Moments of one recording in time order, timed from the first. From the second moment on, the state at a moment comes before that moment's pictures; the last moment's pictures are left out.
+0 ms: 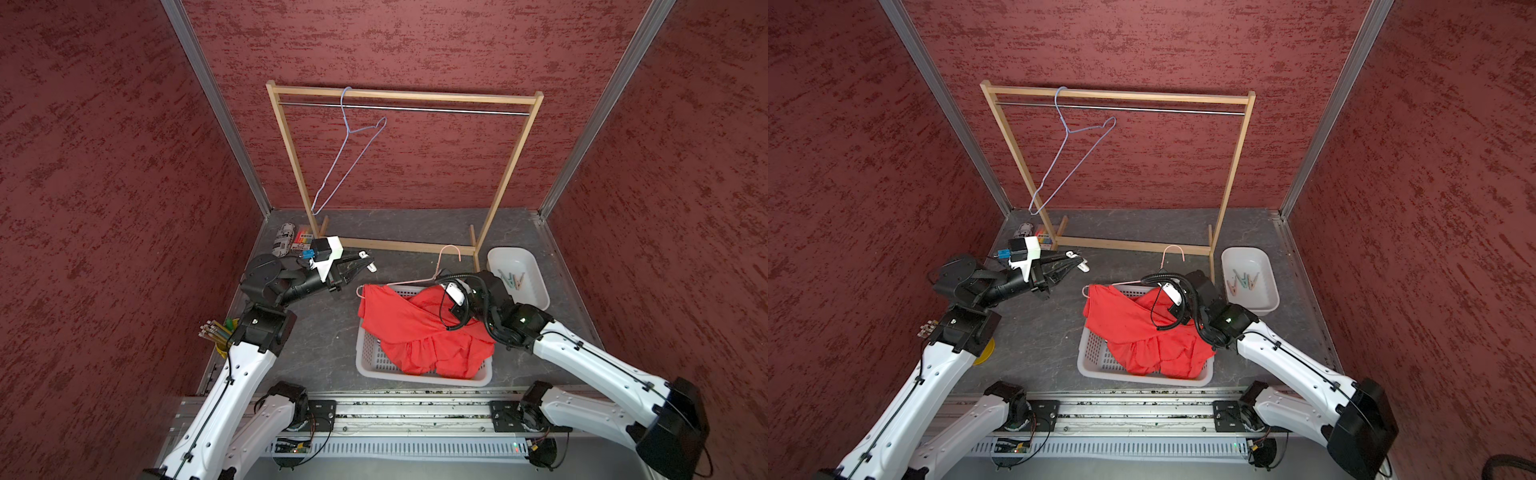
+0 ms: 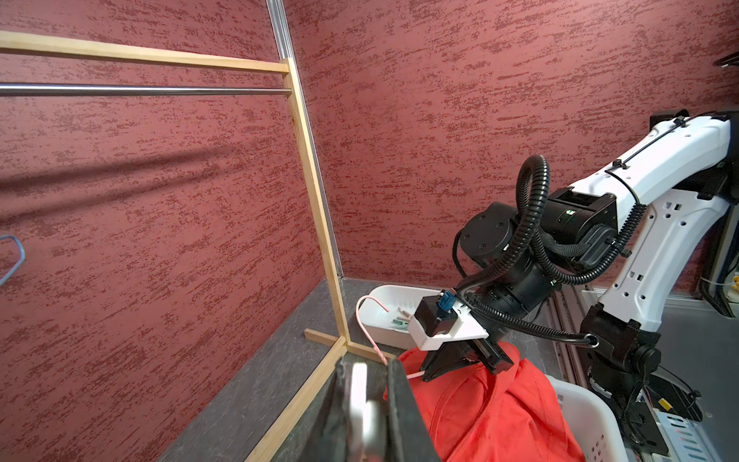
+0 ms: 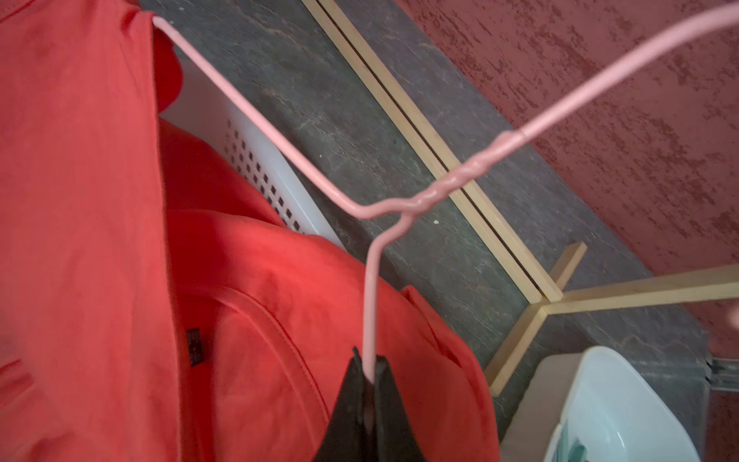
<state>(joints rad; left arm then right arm) -0.25 0.83 0.87 0.12 0.88 0.04 0.72 1.09 0.79 -0.36 0.15 -0.28</state>
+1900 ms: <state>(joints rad) -0.62 1.36 1.12 0.34 0.95 -0.06 0.43 1.00 0.84 0.17 -0.88 0.02</state>
